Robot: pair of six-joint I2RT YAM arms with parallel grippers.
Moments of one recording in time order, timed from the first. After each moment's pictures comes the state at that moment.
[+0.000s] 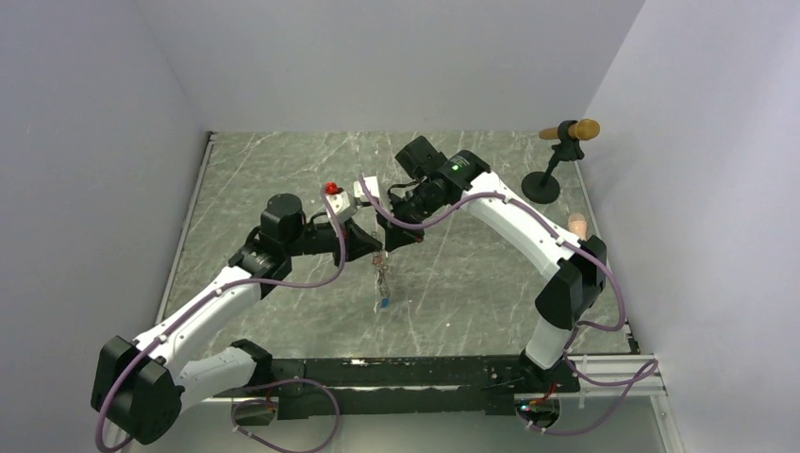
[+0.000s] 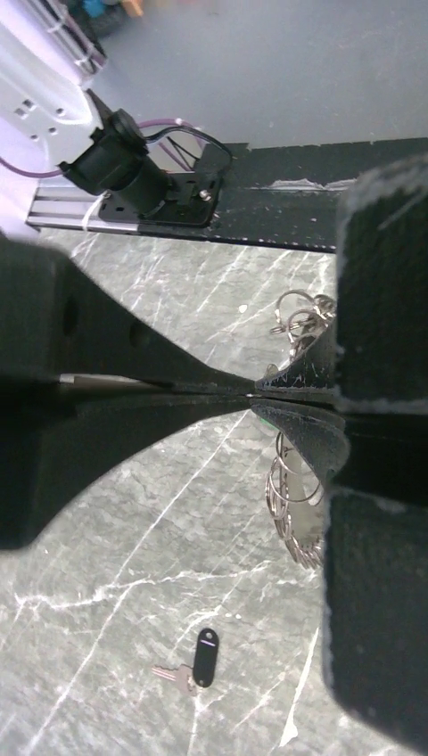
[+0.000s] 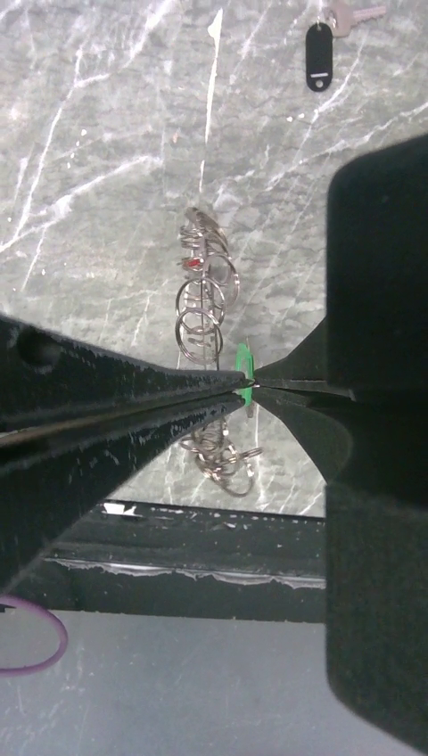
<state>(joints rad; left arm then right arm) -0.52 1.06 0.74 0.07 0.81 0.02 0.74 1.74 1.75 -1.13 -0.71 -0.71</state>
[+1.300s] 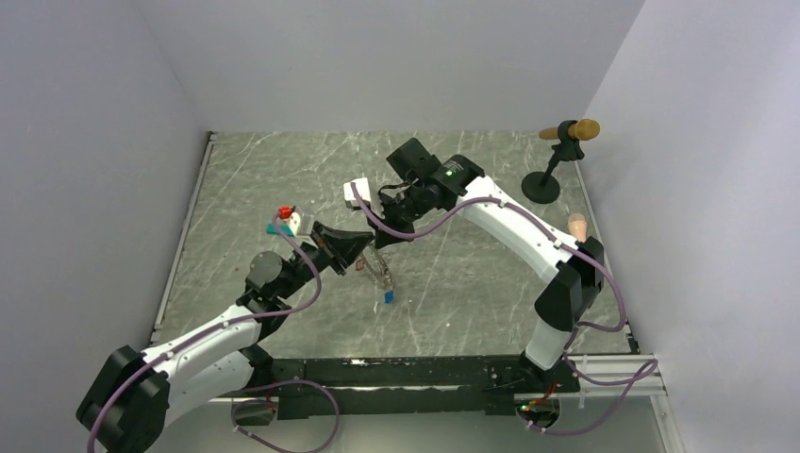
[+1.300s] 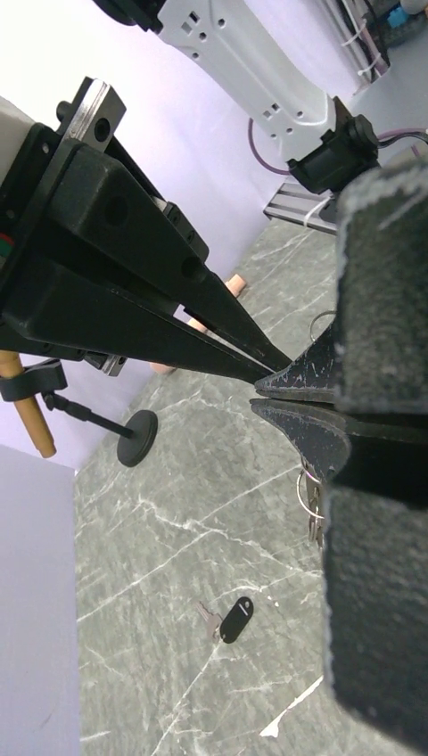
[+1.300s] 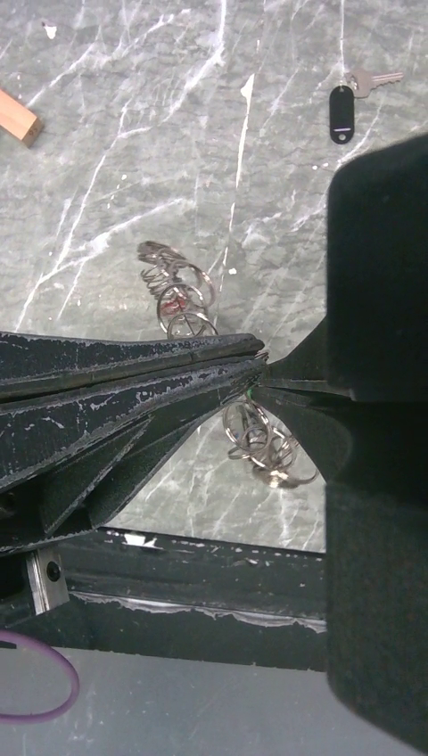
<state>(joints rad) -0.61 0.91 0.30 0.86 0.30 -0.53 0.79 1.74 1.75 -1.03 -0.67 -0.72</state>
